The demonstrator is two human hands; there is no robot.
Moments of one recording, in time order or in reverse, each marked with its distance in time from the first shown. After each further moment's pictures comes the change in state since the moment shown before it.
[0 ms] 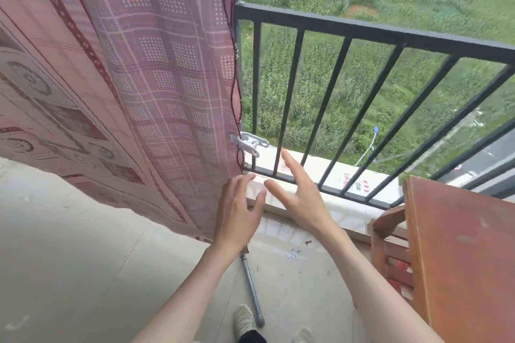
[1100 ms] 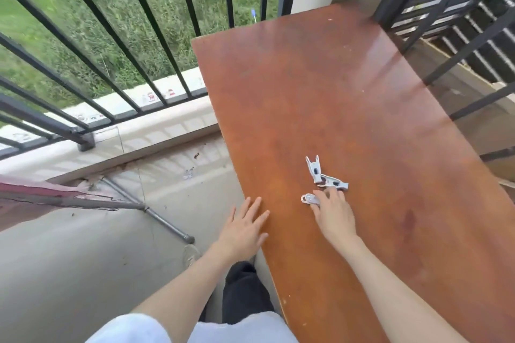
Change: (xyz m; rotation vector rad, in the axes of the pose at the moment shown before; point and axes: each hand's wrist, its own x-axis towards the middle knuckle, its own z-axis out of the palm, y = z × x) left_hand -0.294 0.145 0.303 0.683 -1.411 0.571; right_hand -0.433 0.313 -0.197 -0.665 0.221 0.959
